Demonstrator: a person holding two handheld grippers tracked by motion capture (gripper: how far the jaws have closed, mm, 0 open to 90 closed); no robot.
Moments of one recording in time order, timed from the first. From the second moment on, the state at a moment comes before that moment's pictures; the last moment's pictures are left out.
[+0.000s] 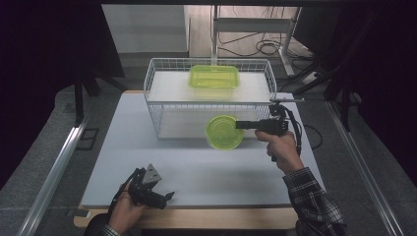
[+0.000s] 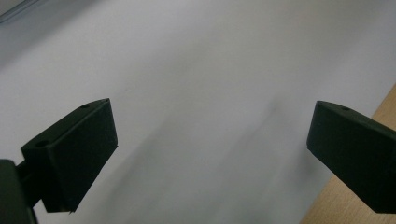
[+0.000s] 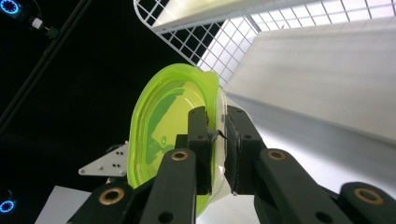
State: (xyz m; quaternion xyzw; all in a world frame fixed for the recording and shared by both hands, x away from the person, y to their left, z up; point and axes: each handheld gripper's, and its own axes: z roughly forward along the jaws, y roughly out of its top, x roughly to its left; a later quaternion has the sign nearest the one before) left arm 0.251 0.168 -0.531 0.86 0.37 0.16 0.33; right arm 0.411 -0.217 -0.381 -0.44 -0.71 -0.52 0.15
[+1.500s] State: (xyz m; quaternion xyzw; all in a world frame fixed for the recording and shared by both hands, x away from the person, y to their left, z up) left arm 0.252 0.169 -0.531 0.85 0.37 0.16 0.33; right arm 0.464 -0.193 -0.280 -0.46 -0.66 -0.59 0.09
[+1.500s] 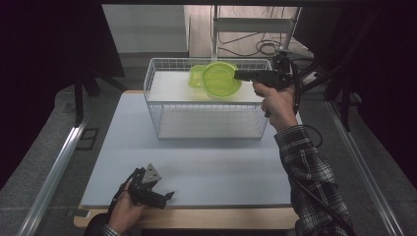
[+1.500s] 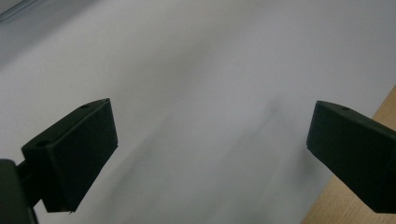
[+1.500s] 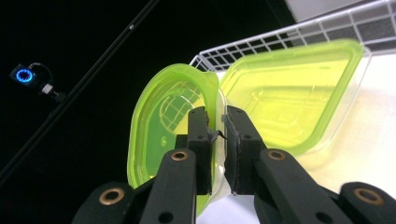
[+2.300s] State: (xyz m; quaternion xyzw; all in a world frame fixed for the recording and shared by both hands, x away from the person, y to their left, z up) left arm 0.251 0.170 -0.530 0.85 0.37 0.16 0.33; right arm 0.497 -0.168 -0.264 -0.49 -0.66 -0.57 0.02
